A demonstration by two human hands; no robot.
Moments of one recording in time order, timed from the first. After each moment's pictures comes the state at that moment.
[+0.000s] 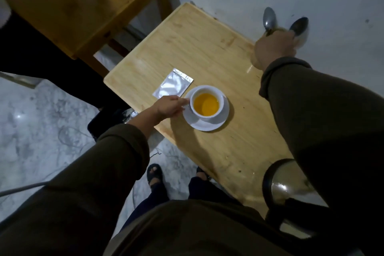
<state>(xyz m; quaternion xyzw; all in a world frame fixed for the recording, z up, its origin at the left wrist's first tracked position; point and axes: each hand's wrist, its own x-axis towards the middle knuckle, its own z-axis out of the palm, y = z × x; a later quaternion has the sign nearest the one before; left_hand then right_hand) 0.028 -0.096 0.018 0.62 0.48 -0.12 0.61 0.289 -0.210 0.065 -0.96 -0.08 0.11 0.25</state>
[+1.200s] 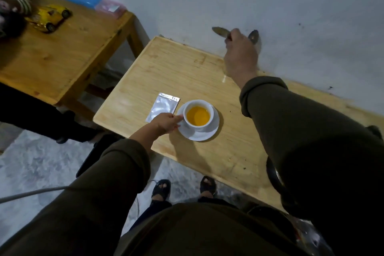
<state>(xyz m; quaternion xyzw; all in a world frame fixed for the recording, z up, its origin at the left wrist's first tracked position) 0.033 -0.081 0.011 0.70 0.38 -0.19 0.57 0.219 -0.219 0.122 -0.94 -0.21 -0.08 0.27</state>
